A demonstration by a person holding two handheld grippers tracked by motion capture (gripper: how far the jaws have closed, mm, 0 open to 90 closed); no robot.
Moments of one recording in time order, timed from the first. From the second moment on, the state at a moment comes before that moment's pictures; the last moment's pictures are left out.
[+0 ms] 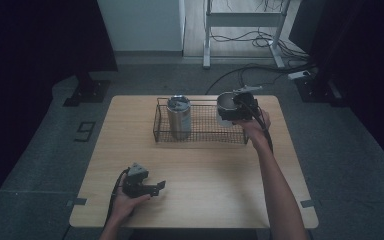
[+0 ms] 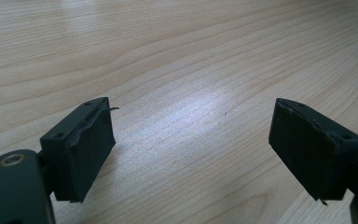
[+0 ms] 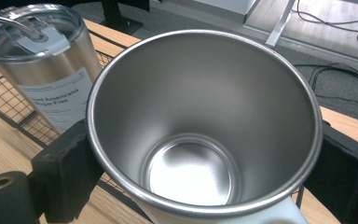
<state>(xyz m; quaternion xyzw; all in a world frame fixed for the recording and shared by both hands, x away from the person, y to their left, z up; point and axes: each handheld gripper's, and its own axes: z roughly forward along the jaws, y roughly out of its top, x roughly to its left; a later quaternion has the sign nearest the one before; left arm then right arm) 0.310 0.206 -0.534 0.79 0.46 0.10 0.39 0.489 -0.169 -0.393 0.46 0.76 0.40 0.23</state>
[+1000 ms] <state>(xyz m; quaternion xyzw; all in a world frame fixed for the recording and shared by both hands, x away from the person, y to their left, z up) 0.310 0.206 -0.537 0.79 0.46 0.10 0.39 0.521 -0.156 -0.421 0.47 0.77 0.38 0.22</state>
